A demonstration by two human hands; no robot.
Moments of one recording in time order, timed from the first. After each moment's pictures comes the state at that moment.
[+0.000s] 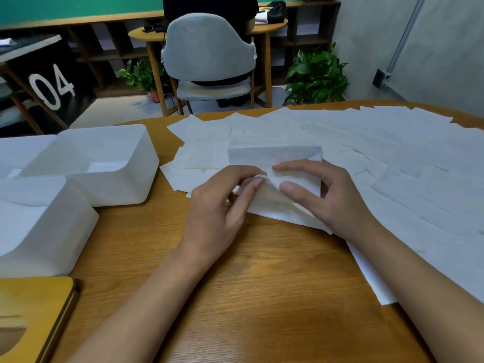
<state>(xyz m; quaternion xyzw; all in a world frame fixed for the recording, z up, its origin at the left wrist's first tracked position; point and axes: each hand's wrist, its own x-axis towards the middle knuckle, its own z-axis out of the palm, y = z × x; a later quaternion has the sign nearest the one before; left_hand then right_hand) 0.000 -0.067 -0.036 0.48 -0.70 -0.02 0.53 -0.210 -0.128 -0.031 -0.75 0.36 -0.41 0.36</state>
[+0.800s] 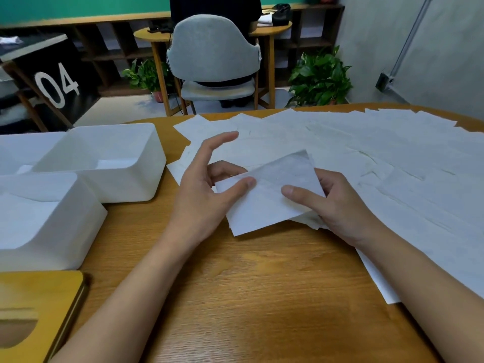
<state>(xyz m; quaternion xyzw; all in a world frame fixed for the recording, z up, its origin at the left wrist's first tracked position) 0.025 -0.061 -0.010 0.54 -0.59 -0.27 0.53 -0.203 -0.119 -0.025 -0.67 0.36 -0.37 0.53</state>
